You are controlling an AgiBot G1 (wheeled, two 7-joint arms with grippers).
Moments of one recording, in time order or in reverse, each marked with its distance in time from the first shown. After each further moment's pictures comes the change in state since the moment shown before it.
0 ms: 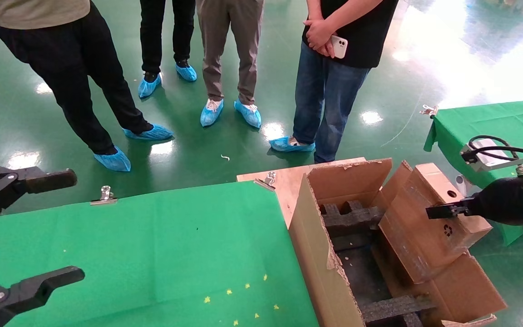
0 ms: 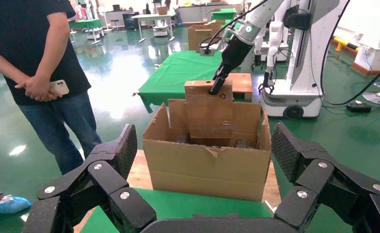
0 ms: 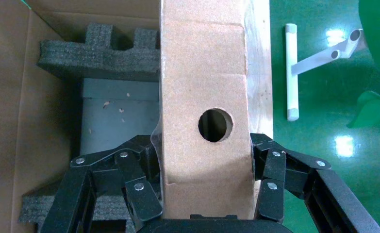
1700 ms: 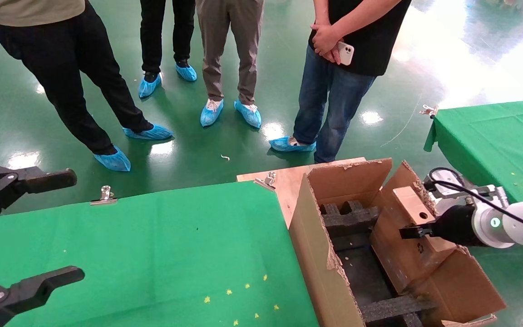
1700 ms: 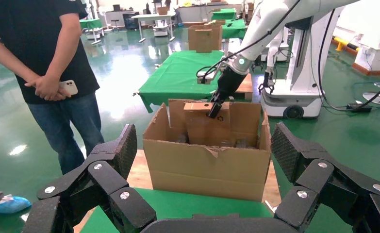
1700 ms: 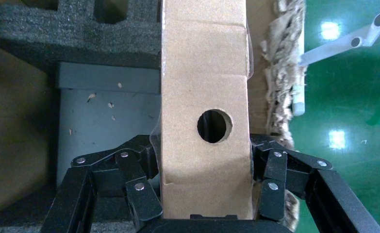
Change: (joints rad) left arm 0.000 0.000 0.000 0.000 0.000 0.000 0.000; right arm -0.225 -0.126 -0.103 -0.080 -0.119 0.272 0.172
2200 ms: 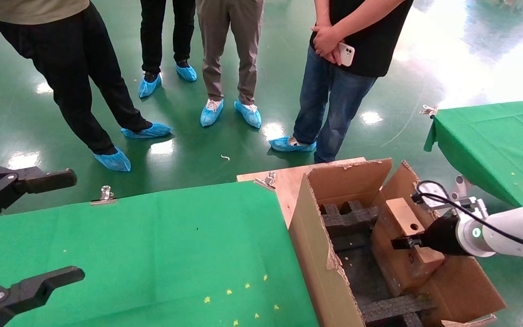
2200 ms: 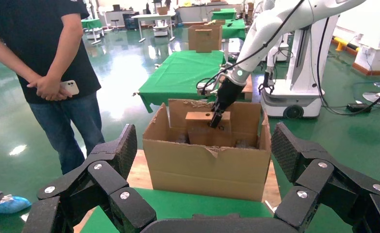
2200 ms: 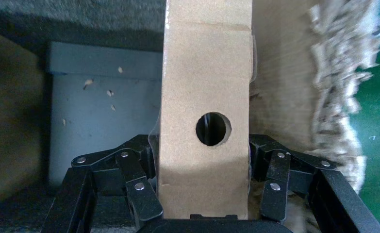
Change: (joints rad) left arm 0.000 0.000 0.000 0.000 0.000 0.000 0.000; right arm -0.075 -0.076 -0.027 -0.104 0.032 0.062 -0.032
